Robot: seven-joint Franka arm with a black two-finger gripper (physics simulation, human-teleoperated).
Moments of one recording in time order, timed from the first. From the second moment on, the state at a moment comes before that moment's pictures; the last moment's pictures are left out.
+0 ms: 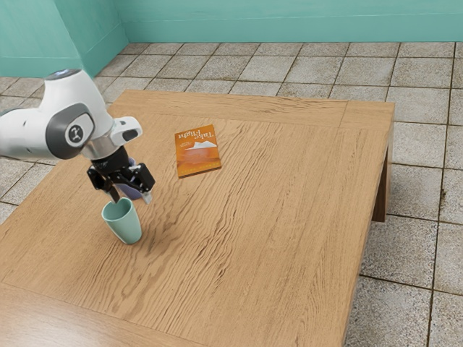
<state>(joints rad) -0.20 -0.24 0.23 -2.37 -0.03 2.09 -0.08</state>
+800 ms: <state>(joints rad) -0.17 -0.18 0.23 -2.47 -0.03 2.29 -0.35</state>
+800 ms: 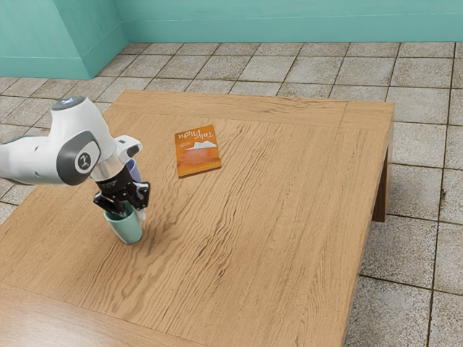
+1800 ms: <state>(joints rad) -0.16 -0.21 0.23 -2.19 0.16 2.01 -0.48</state>
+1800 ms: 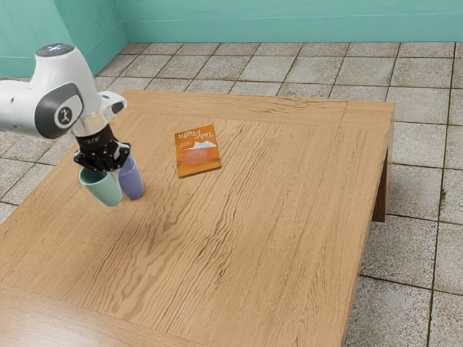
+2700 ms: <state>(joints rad) -0.07 0.15 0.23 -1.71 0.08 1.80 -0.39</state>
